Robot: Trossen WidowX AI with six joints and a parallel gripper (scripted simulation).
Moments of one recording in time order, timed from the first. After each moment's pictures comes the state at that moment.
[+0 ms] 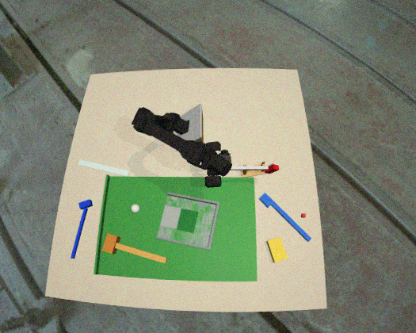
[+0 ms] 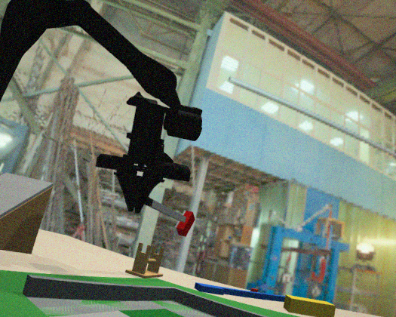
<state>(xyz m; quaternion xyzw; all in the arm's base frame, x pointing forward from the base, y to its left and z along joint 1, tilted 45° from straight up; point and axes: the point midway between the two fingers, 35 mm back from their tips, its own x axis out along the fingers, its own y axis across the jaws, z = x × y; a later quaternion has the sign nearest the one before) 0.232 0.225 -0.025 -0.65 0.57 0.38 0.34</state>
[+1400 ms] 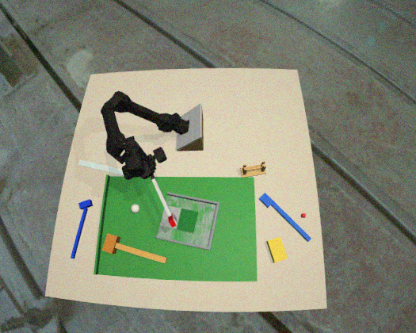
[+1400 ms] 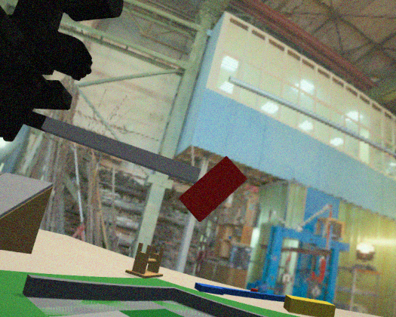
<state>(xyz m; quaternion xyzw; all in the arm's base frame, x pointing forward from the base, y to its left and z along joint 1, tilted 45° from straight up) 0.262 0.034 0.185 -0.44 0.62 -0.01 0.65</state>
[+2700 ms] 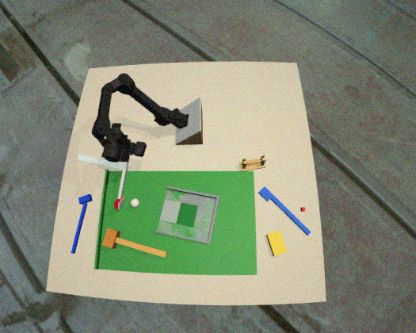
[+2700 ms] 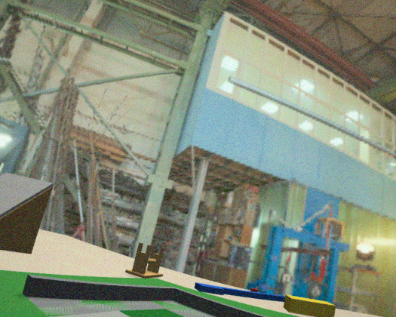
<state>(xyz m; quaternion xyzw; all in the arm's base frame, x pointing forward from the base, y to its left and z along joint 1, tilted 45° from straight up) 0.200 -0.086 0.230 -0.24 0.60 -0.28 0.71</state>
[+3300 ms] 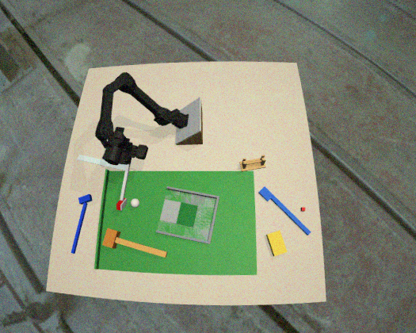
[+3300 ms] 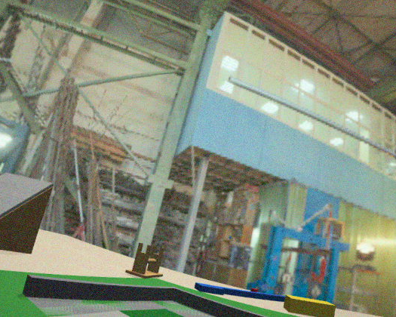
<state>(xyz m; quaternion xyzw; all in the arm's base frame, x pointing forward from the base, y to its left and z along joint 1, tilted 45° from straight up) 0.204 -0.105 0.211 -0.24 0.60 -0.29 0.71</state>
